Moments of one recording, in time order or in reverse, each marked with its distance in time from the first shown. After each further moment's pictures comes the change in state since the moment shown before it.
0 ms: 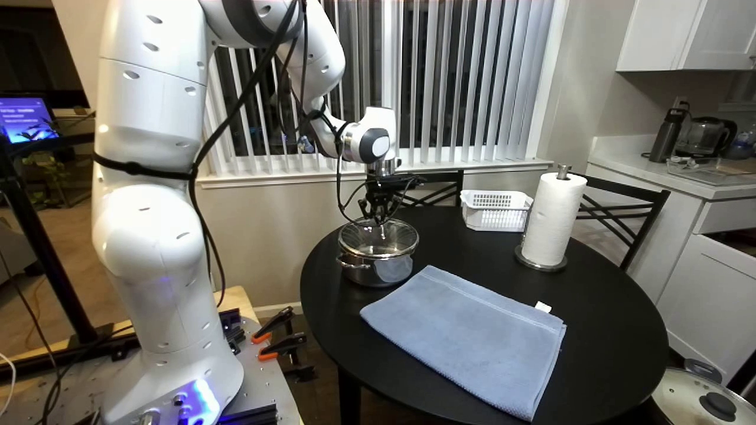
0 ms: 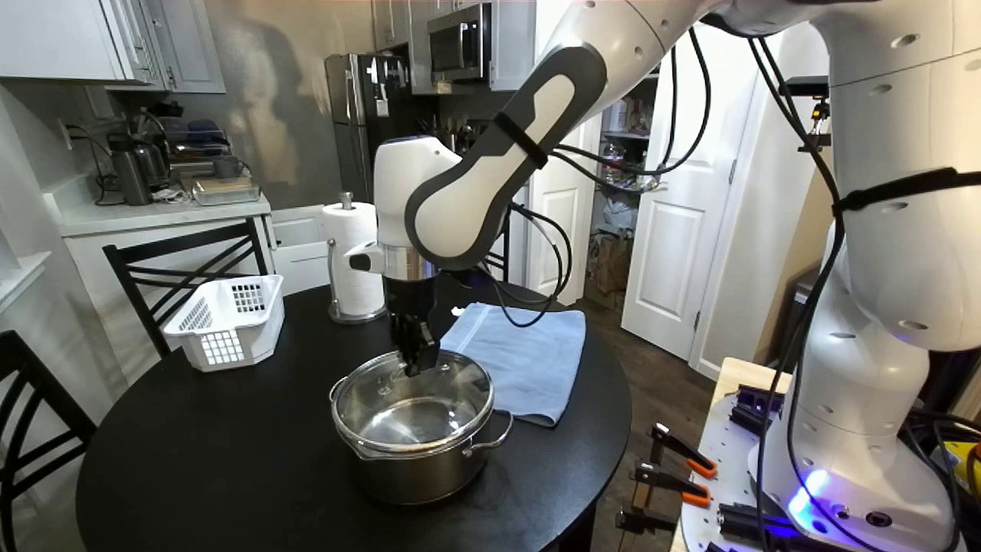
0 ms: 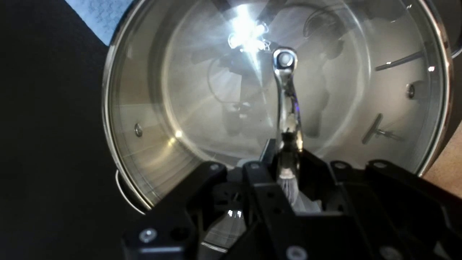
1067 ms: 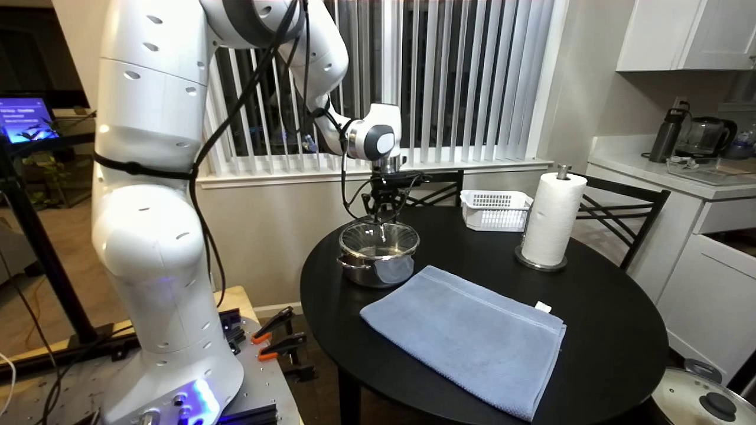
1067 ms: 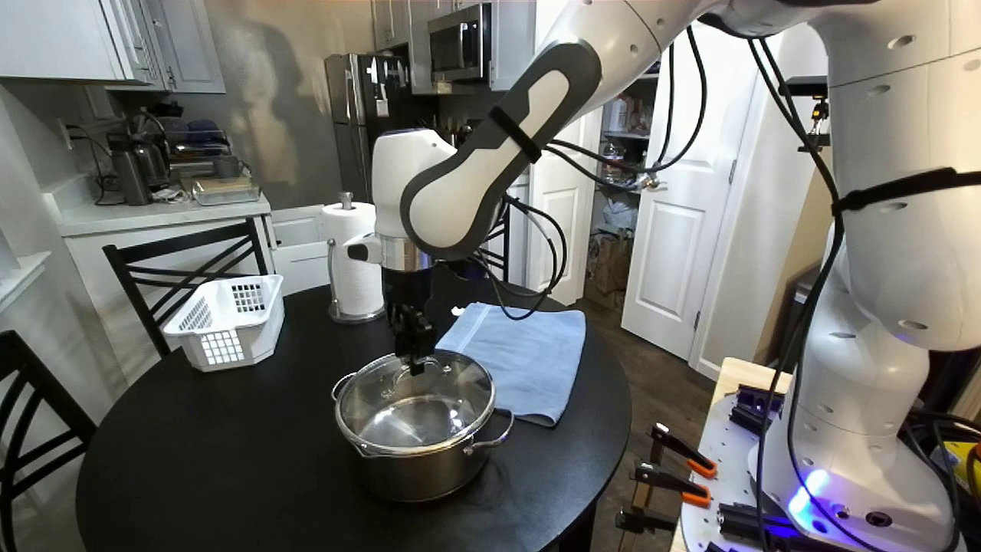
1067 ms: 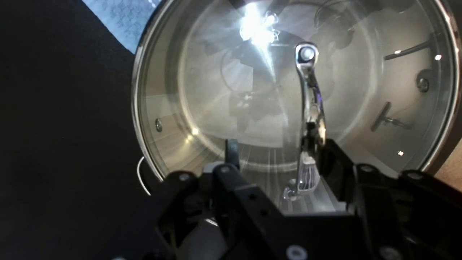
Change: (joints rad) arm -0.002 0.004 -0.018 0.032 0.000 -0.014 0.001
